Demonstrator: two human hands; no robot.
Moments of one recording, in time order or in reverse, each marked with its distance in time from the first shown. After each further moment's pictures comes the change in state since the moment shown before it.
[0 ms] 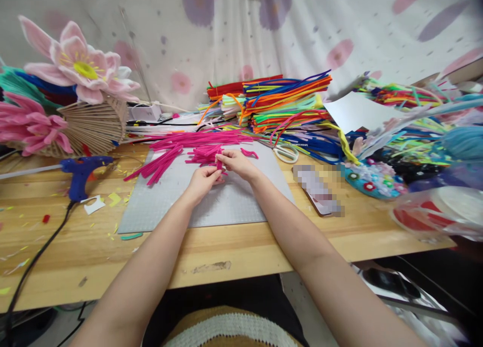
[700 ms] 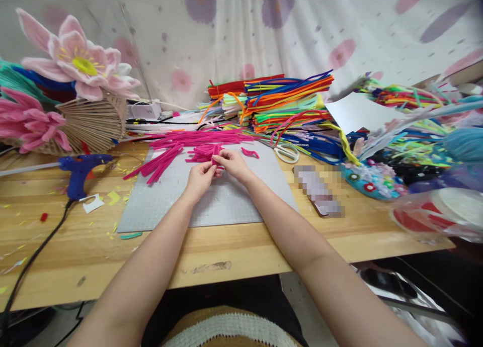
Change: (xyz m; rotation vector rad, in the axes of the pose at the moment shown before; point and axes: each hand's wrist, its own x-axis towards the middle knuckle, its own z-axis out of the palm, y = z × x) left_hand 0.009 -0.006 -0.003 0.001 0.170 0.086; right_hand 0.009 0.015 0.013 -0.170 0.187 -0.115
